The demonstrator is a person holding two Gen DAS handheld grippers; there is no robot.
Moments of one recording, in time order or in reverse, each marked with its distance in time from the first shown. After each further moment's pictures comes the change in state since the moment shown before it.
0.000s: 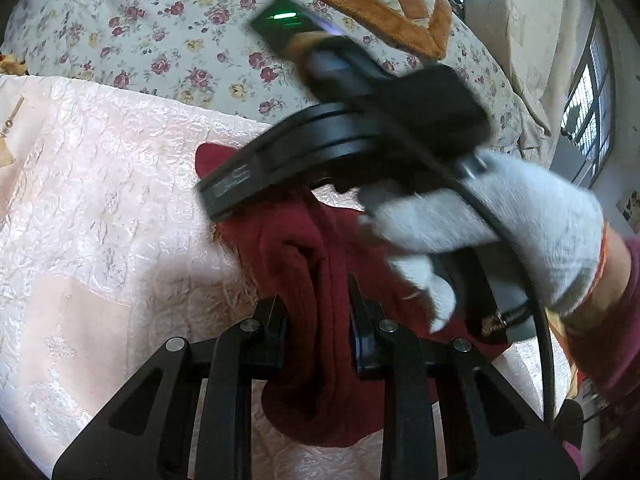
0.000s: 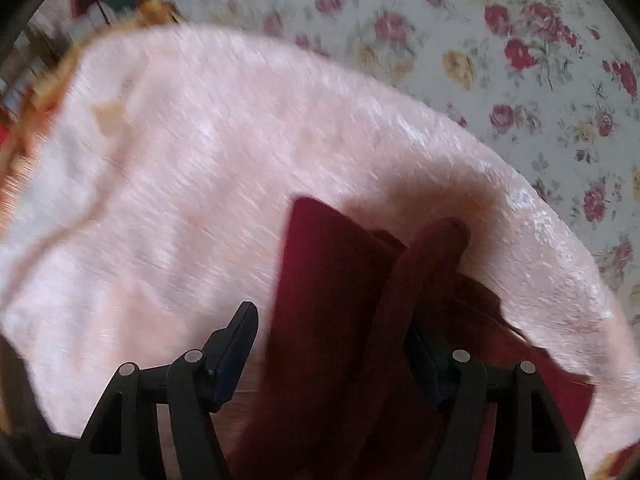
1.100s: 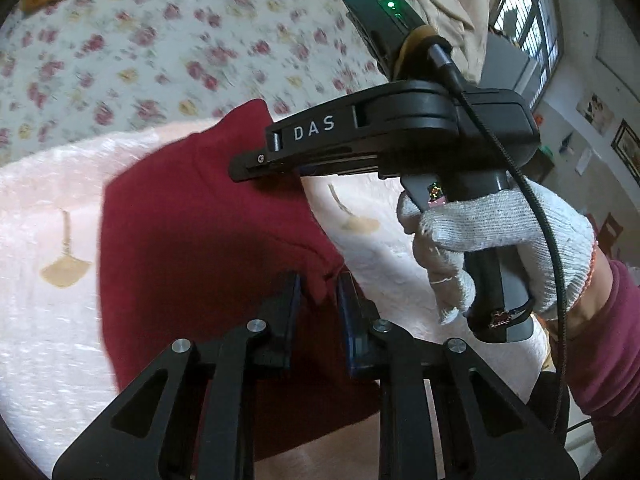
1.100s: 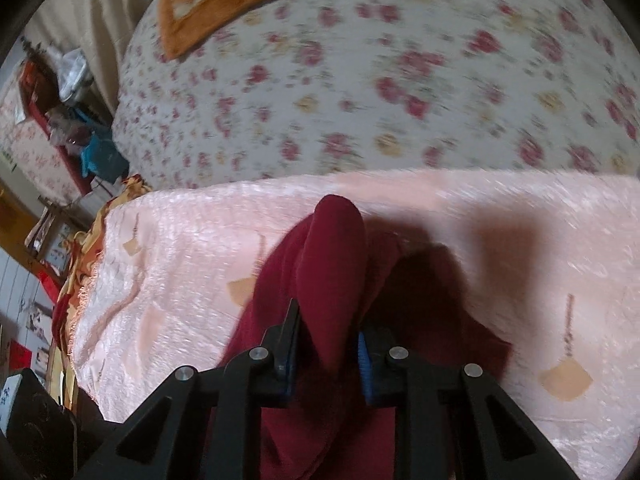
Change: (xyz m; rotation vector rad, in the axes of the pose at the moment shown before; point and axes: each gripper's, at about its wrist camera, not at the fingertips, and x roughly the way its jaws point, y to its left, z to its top) left arm 0.095 -0.217 -0.012 0.263 0.217 -0.134; right arm -0.125 -0.234 -0.202 0.434 -0.324 0.211
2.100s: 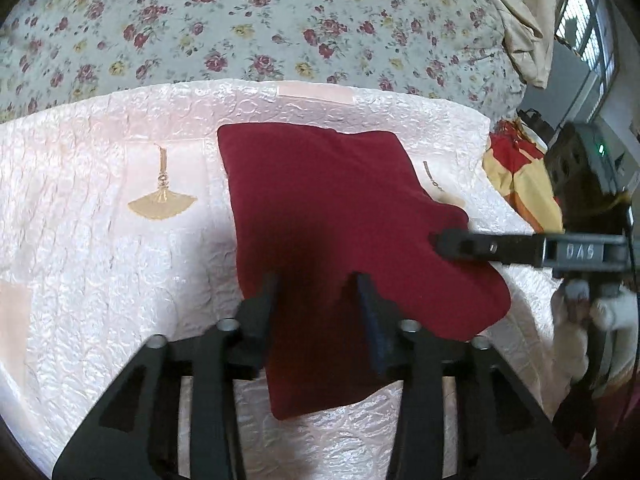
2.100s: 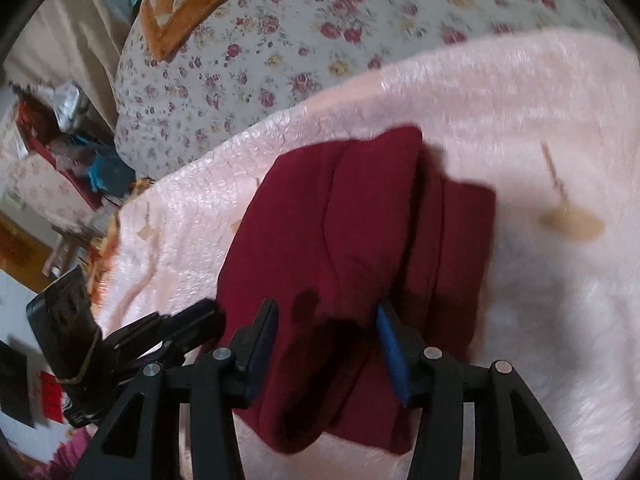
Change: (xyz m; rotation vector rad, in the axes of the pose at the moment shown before) left arm -0.031 0.063 -0.043 -0.119 0.029 0.207; right arm -0.019 -0.015 -0.111 0.186 0.015 0.106
